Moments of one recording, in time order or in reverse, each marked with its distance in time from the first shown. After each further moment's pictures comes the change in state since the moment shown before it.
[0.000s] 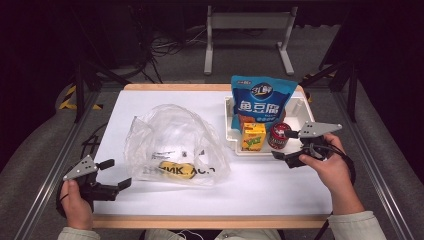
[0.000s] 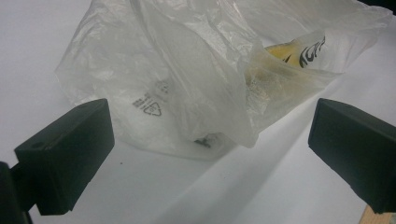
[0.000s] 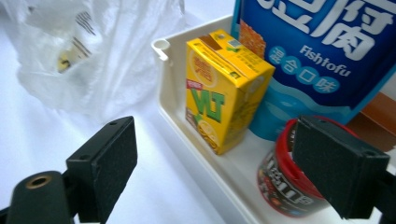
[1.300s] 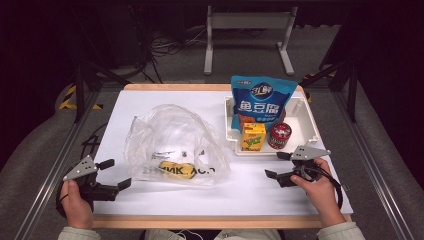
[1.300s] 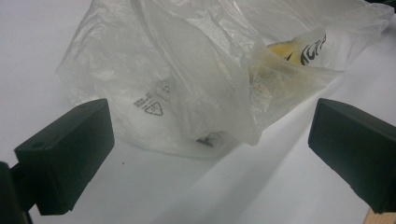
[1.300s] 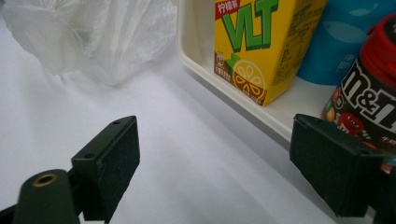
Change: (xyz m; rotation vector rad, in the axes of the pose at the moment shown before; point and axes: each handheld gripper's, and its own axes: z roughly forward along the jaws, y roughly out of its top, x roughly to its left) left arm 0.002 -0.002 0.001 -0.002 -0.004 0.014; right arm 0.025 -0.068 0.033 -0.026 0.034 0.107
